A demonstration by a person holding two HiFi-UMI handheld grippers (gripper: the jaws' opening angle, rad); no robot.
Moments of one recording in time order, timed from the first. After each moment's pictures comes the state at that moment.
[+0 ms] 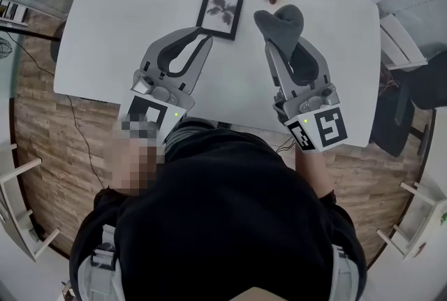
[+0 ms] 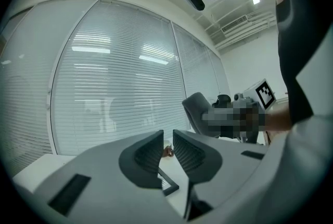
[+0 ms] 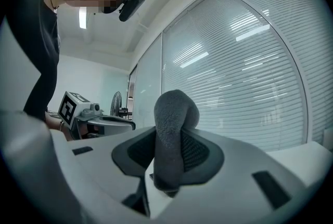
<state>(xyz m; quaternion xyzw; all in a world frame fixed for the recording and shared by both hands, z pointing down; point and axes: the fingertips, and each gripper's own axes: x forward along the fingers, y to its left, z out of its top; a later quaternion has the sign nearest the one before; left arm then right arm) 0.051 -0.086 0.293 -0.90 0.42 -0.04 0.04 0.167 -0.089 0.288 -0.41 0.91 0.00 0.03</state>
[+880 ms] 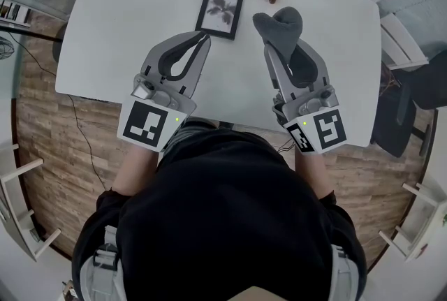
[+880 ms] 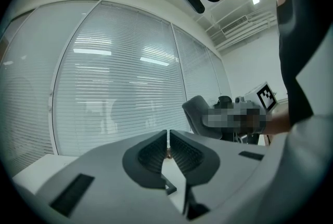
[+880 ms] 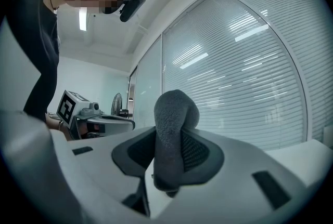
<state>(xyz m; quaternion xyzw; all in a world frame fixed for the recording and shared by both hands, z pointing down) 0.054 -0.078 0.287 -0.90 0.43 -0.03 0.04 0.168 -0.083 0.288 -0.41 0.91 0.00 0.04</state>
